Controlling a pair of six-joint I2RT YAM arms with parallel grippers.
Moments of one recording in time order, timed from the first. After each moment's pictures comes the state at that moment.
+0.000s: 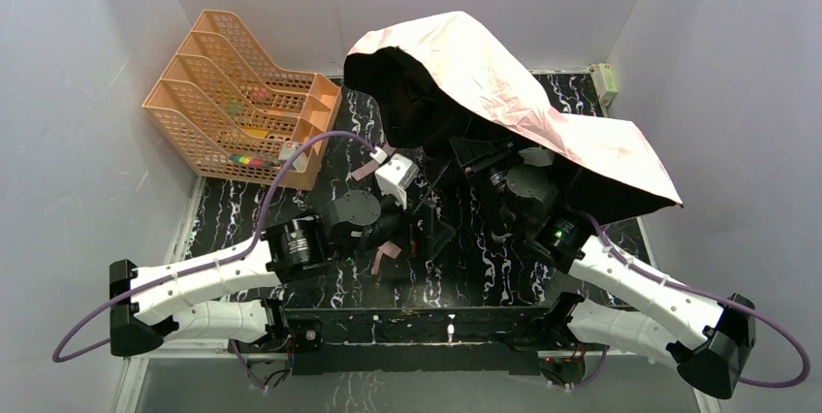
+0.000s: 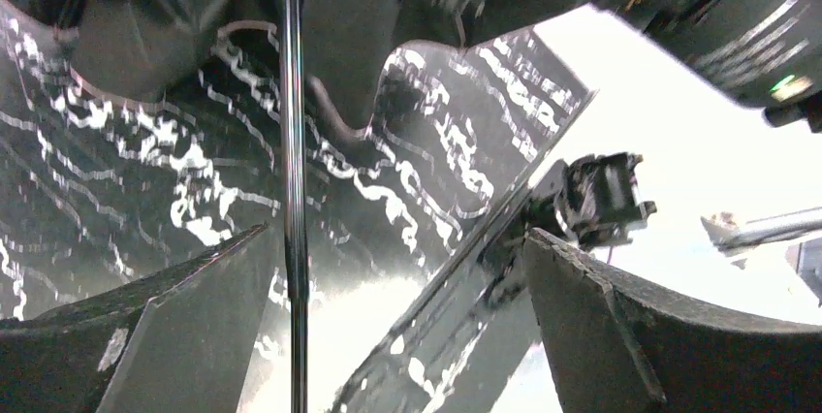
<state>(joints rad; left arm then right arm) -1.23 1.06 1.01 -0.22 -0.27 -0.48 0.91 0.91 0.79 0.07 0.57 1.19</state>
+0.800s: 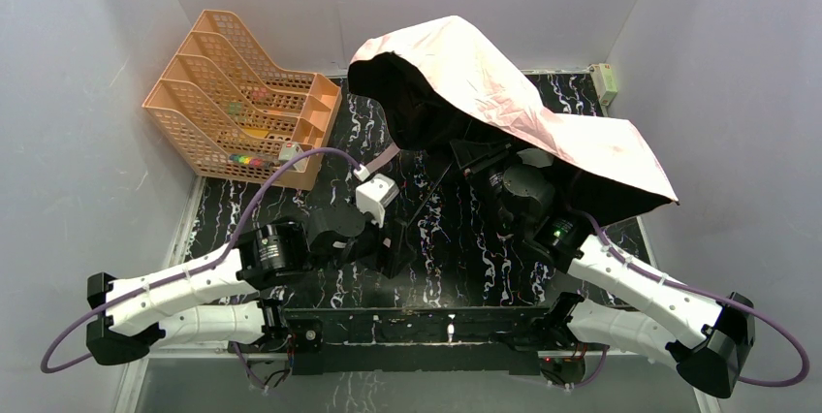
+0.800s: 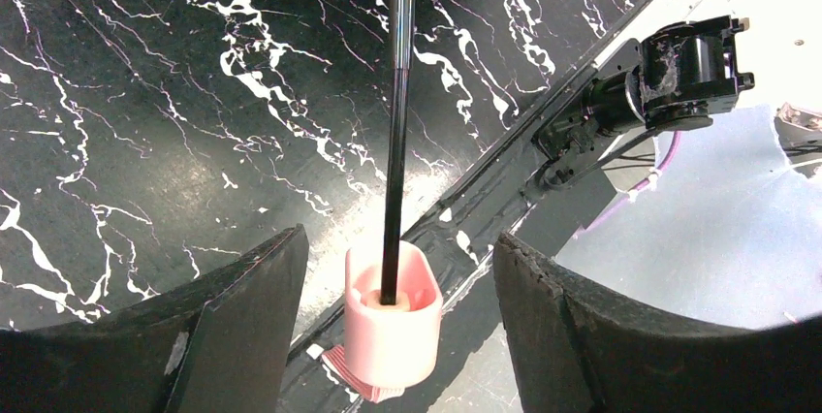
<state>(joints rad) -1.24 0.94 0.99 -0.62 -0.23 -0.54 0.91 0.92 0.79 0.04 0.59 1.17</state>
